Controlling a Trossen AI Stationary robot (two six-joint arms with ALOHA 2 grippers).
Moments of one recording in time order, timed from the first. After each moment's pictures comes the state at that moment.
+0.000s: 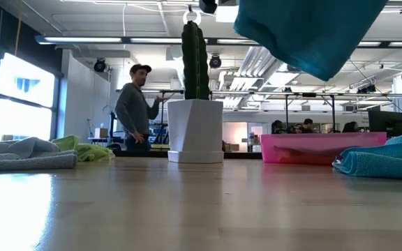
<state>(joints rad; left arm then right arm) -0.16 1.81 1.13 0.72 -0.40 0.22 0.31 1.06 1.14 -0.64 0.15 0.45</state>
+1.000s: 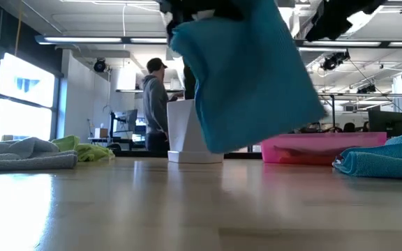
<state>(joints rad) -0.13 1.63 1.13 0.02 -0.21 -0.36 0.36 1.06 0.87 -0.55 0.26 0.29</state>
